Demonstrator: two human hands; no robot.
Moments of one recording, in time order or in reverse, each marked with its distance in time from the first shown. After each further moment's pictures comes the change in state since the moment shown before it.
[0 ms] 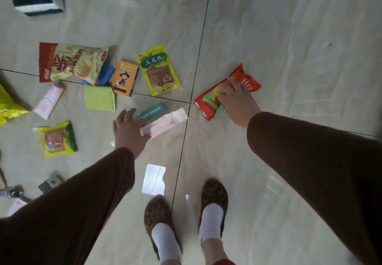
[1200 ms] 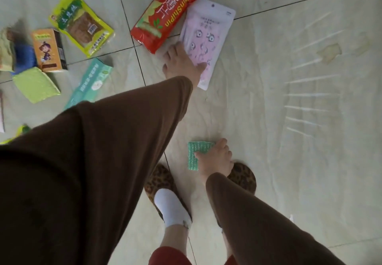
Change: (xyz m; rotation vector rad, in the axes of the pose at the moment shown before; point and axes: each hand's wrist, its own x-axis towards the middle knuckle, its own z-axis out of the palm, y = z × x) left_hand -0.009 0.230 0.143 -0.032 -0.021 0.196; right_hand -0.204 -0.244 0.183 1.181 -0.317 1.252
